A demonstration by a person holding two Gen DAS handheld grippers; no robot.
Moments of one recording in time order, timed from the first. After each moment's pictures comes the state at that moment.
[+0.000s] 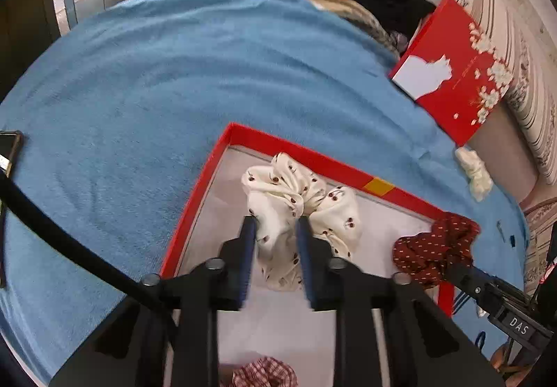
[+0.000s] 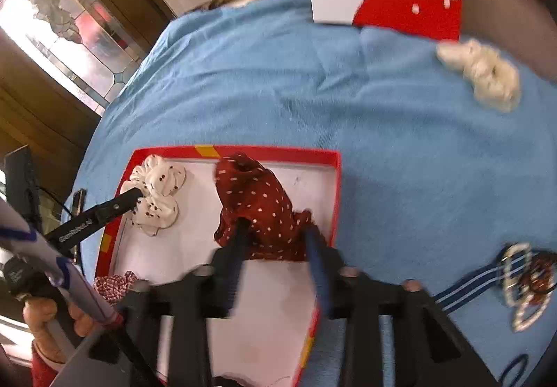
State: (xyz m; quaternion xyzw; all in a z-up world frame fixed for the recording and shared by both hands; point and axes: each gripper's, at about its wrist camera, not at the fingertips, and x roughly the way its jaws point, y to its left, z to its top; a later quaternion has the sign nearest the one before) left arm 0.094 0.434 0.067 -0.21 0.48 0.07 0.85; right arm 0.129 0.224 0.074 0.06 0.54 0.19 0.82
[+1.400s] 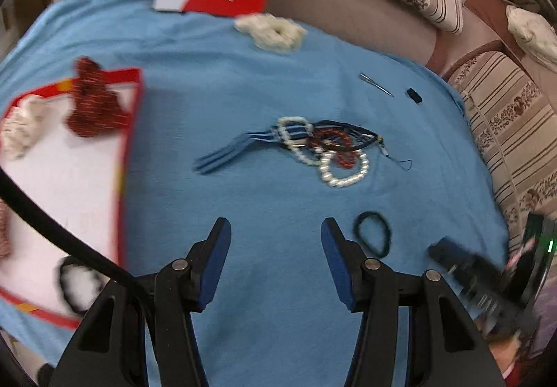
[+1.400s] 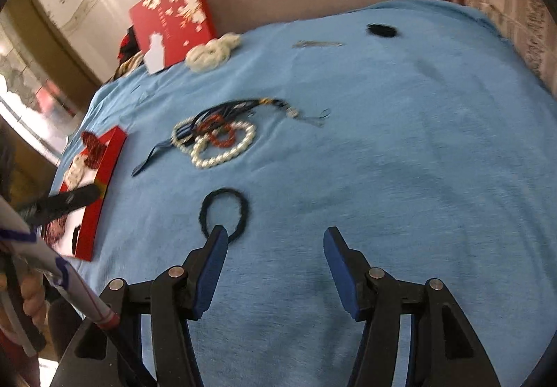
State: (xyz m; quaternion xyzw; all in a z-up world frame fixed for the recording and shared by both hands) left arm 0.020 0.102 0.086 -0.10 0.52 -0.12 0.84; right arm -0.066 -0.102 0.071 0.14 0.48 0.05 0.86
